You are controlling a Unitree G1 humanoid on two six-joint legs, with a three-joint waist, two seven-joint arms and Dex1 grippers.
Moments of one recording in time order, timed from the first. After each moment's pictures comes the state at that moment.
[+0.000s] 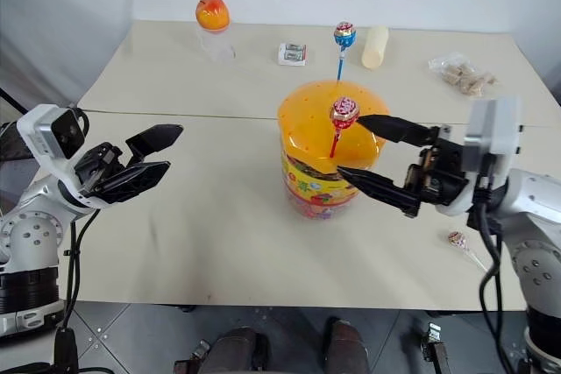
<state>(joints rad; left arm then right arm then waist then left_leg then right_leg) -0.41 0.64 0.35 -0.07 -1.01 0.63 -1.16 -0.30 -0.81 -0.30 -0.53 0.96 0.44 0.88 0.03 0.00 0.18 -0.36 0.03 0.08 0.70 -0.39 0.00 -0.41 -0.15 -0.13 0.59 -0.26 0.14</state>
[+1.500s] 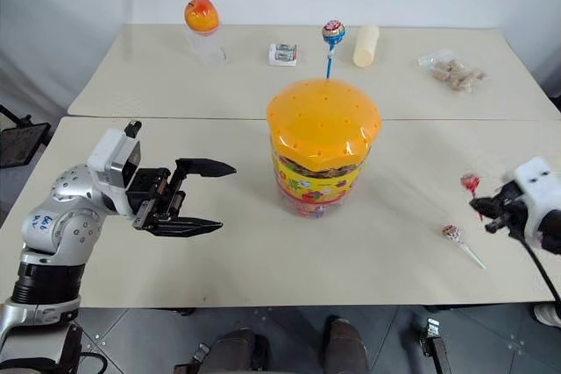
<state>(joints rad) -0.47 0.65 0.10 -0.12 -0.74 0.39 -1.35 0.01 -1.14 -0.31 0.05 0.49 0.54 0.80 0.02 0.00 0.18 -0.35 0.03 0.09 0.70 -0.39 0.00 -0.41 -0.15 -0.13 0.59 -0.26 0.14</state>
